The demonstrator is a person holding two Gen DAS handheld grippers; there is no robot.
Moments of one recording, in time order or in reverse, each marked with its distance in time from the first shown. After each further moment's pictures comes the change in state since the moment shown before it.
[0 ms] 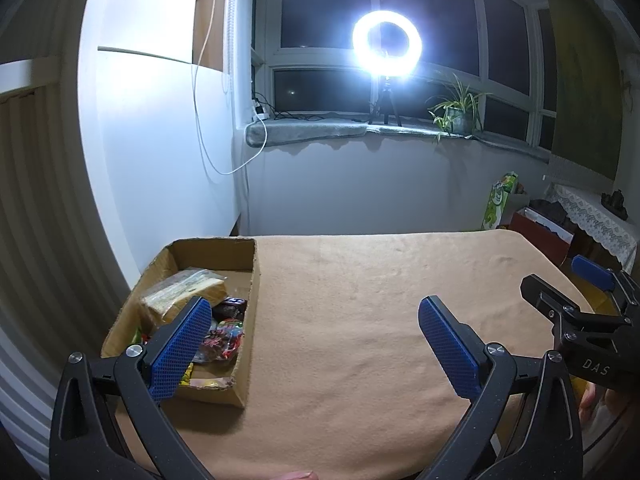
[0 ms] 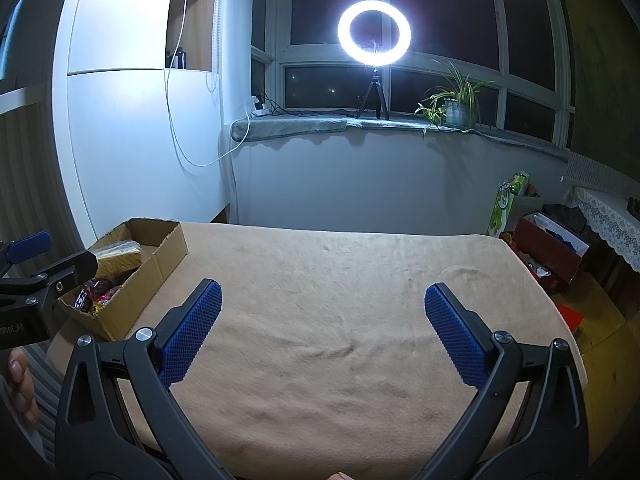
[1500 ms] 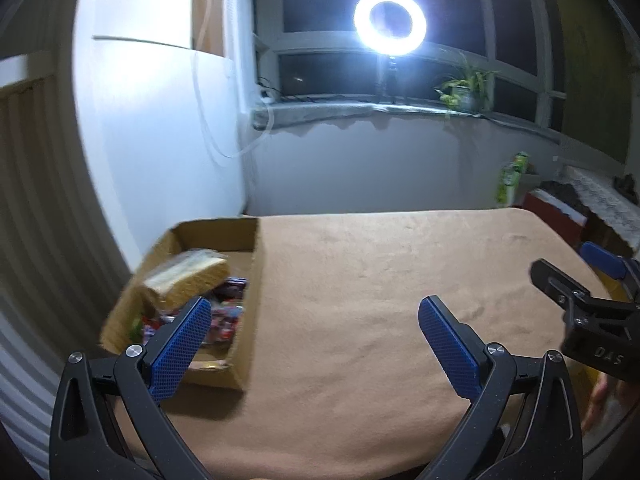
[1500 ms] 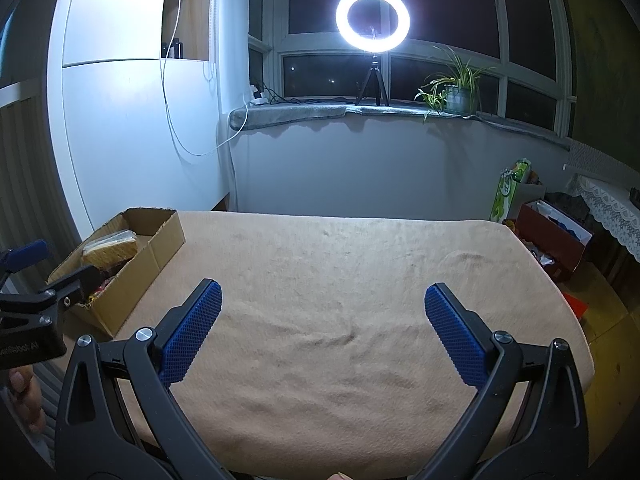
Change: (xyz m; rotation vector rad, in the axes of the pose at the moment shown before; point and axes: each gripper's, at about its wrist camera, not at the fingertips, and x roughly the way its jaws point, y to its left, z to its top) left arm 0.005 -0.013 -0.014 0.022 0.049 0.076; right arm 0.008 -0.003 -0.016 0.012 0.034 0.002
